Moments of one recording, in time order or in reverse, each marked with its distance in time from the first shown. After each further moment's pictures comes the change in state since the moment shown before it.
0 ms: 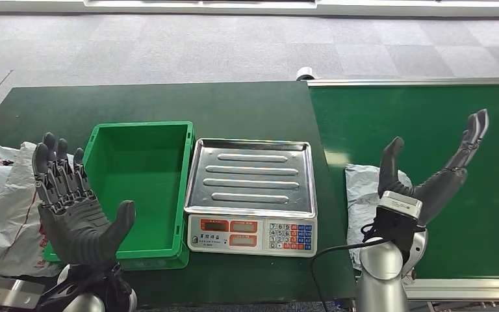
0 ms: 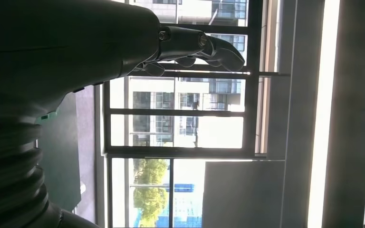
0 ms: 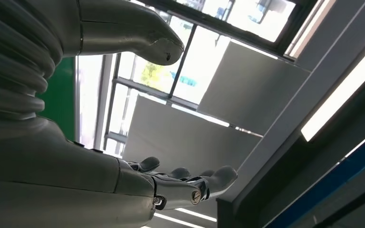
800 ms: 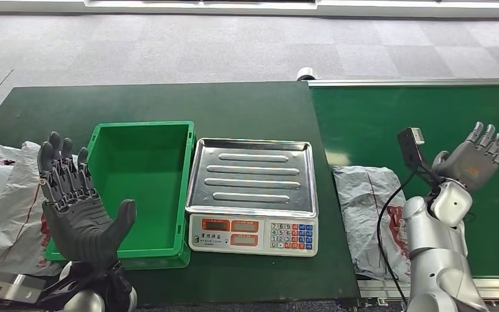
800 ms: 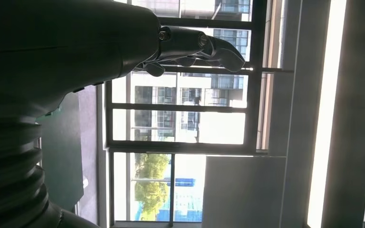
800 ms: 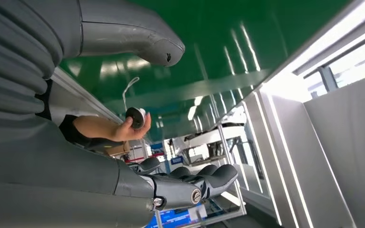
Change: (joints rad) left arm -0.015 0.042 -0.019 0.020 0.051 0.016 0.000; right arm -0.482 -0.364 -0.407 1.002 0.877 -0.014 0.701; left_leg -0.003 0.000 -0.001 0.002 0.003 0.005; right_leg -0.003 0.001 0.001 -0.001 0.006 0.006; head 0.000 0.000
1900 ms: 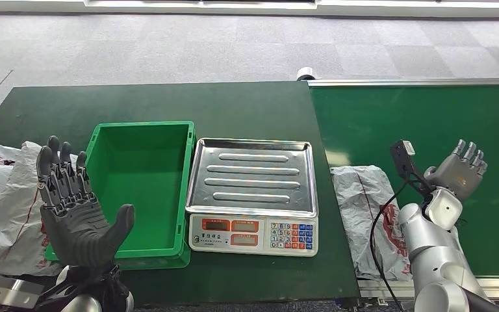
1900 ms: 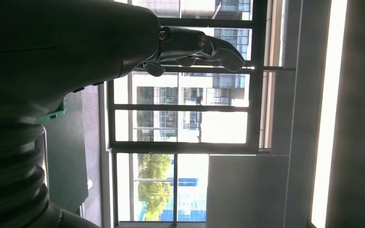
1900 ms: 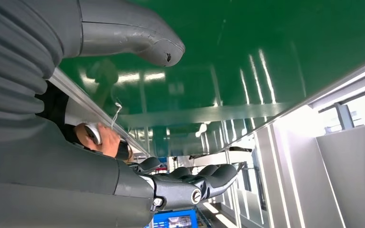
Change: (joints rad) left arm 0.017 0.019 -0.001 -0.012 0.000 0.001 0.000; right arm -0.042 -0.039 -0.003 0.214 0.001 -0.007 0.015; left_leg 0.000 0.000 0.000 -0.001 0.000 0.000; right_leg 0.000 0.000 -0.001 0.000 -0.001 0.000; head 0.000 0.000
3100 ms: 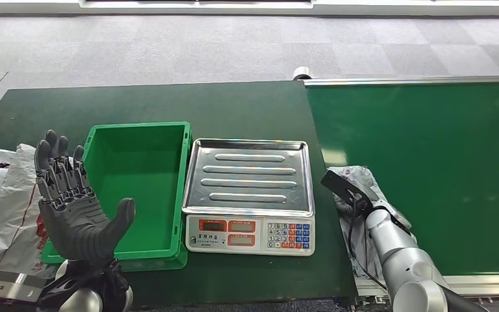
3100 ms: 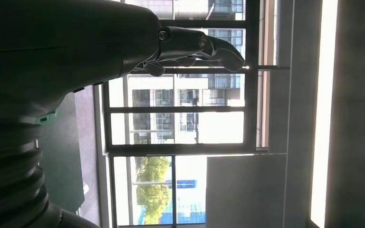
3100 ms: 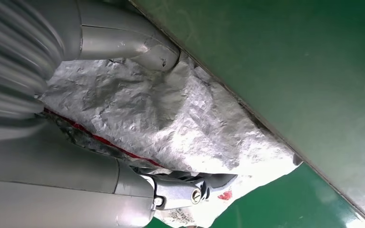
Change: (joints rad) left arm -0.035 0.011 0.001 0.014 -0.019 0.021 0.001; right arm -0.012 0.126 -0.005 0.138 -0.207 0.770 -0.423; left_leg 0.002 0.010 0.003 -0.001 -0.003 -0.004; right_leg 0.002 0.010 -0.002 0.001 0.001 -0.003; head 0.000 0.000
